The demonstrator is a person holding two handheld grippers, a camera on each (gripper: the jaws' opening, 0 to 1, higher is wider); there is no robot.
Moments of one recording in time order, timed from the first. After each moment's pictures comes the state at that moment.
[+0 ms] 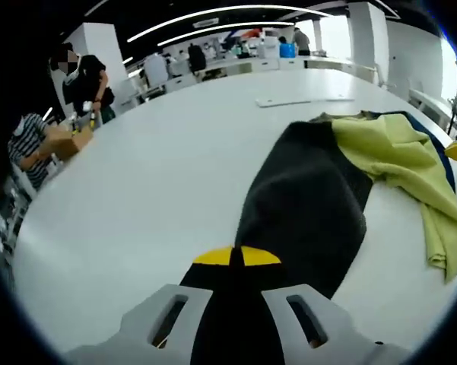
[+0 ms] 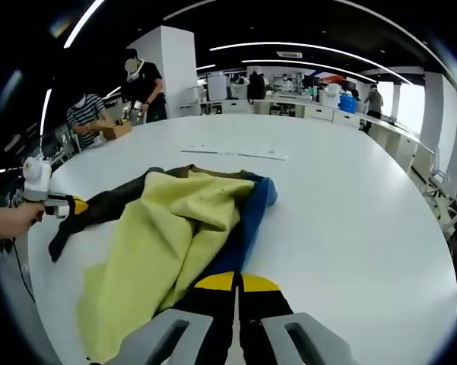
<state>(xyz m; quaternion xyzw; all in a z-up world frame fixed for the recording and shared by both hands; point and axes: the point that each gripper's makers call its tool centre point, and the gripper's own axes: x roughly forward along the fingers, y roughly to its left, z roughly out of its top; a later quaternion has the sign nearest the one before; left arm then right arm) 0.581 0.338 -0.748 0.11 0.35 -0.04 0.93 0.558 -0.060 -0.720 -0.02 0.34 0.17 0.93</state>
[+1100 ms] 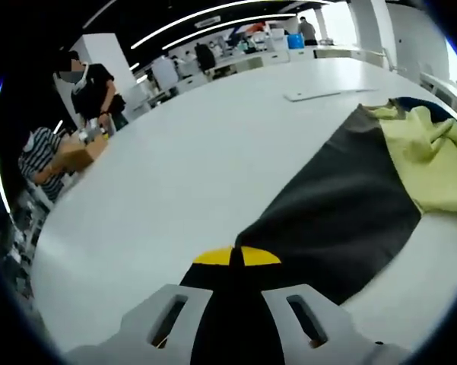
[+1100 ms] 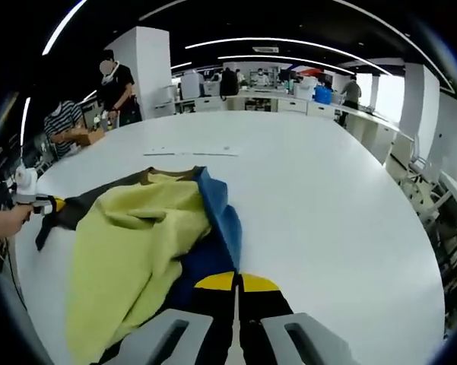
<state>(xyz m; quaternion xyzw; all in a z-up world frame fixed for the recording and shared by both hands) 0.617 0.382 -0.746 0.17 0.35 0.00 0.92 0.570 -0.132 -0.717 -0.01 0.36 0.09 0.93</state>
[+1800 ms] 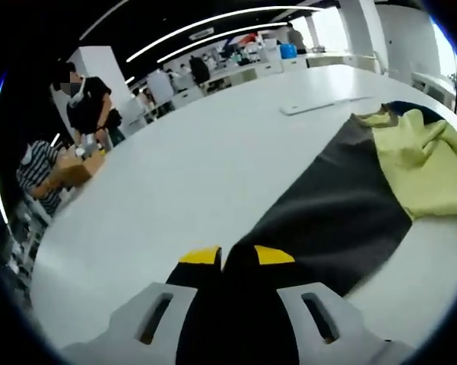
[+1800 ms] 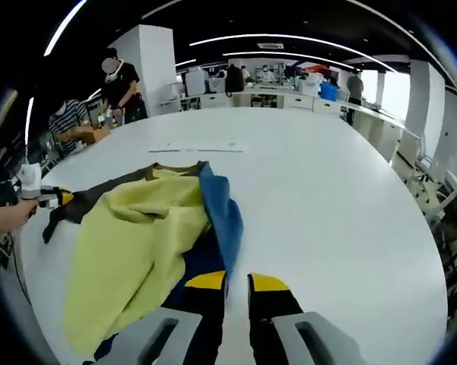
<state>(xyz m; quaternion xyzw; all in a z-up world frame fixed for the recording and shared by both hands) 0.618 0.364 -0.723 0.17 0.31 -0.04 0.94 0.558 -0.113 -0.719 -0.01 0.36 0.13 0.92</state>
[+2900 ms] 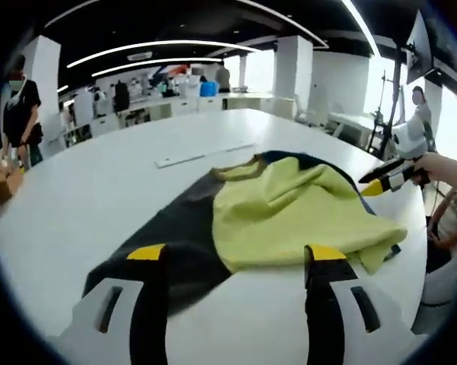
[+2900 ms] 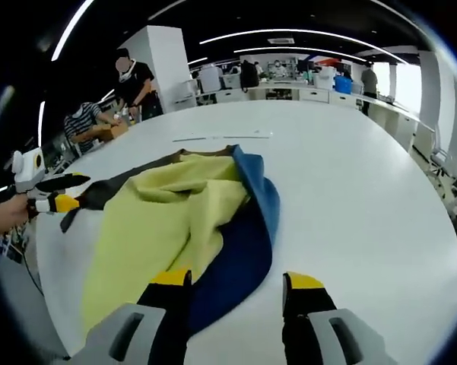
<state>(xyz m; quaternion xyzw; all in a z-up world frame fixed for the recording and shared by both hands) 0.560 0.197 -0.692 0.06 0.26 -0.31 0.91 0.531 -0.089 -0.737 0.01 0.37 0.17 0.91</state>
